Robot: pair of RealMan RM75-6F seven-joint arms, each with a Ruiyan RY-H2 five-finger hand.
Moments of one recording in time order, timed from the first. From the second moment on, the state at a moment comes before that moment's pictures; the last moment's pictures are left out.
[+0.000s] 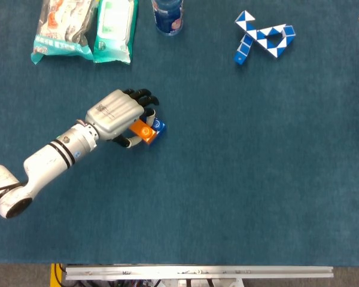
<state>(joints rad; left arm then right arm) -0.85 -1.42 0.04 -1.35 1.55 0.83 -0.16 0.54 -0.98 0.16 -1.64 -1.31 1.03 -0.08</state>
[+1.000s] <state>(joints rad) -0.74 -1.33 -0.01 -1.44 1.49 1.01 -0.15 0.51 -0.96 0.16 -1.65 -1.29 1.05 -0.08</state>
